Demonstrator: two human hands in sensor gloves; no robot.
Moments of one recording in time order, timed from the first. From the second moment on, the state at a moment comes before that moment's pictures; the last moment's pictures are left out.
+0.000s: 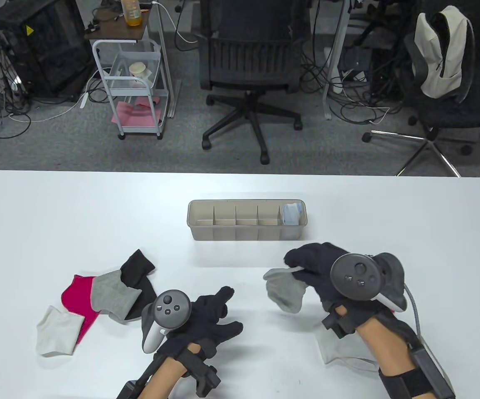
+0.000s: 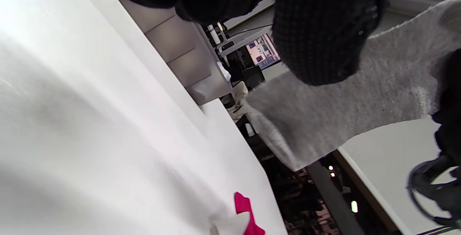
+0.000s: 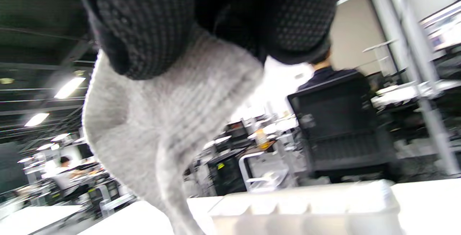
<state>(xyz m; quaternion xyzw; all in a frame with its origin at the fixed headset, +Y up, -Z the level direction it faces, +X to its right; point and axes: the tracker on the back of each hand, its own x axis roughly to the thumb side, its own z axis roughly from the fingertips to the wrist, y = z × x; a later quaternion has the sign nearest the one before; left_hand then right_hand) -0.143 -0.744 -0.270 -0.14 -0.17 0.51 0.83 0.133 -0.571 -0.278 0.26 -0.11 0.93 0.23</state>
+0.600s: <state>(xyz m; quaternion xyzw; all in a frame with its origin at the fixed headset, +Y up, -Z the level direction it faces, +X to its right) -0.133 -0.766 -0.262 -0.20 -0.09 0.37 0.90 0.085 -0.619 -0.297 0.20 -0.09 0.95 0.21</state>
